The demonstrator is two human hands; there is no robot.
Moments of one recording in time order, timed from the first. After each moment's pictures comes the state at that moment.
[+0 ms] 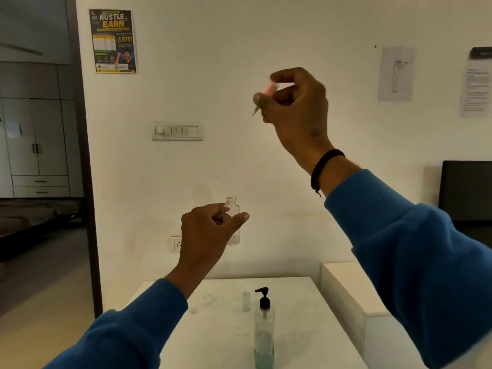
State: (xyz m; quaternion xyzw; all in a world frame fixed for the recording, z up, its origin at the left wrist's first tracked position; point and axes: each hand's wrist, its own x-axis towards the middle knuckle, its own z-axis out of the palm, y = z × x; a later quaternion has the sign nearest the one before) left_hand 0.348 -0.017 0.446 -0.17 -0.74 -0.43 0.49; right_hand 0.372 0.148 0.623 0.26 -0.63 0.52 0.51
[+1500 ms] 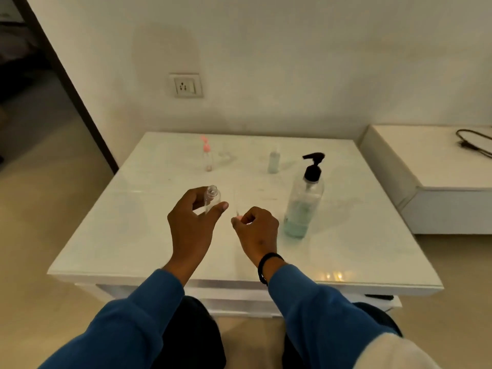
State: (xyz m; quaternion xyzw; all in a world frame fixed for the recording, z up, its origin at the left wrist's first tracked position) left_hand 0.253 -0.092 0.129 0.10 -0.79 -0.55 0.25; right_hand 0.221 0.033 0.091 -0.08 -0.84 0.53 0.02
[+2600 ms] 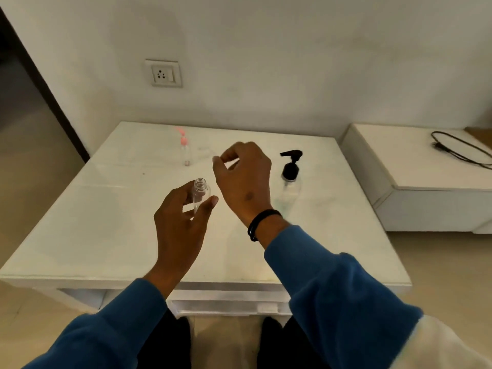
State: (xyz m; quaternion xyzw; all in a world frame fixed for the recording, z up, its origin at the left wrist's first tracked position) left_hand 0.254 -0.059 0.127 0.05 -0.81 -0.51 0.29; right_hand 0.195 0.046 0.198 0.06 -0.84 0.50 0.18
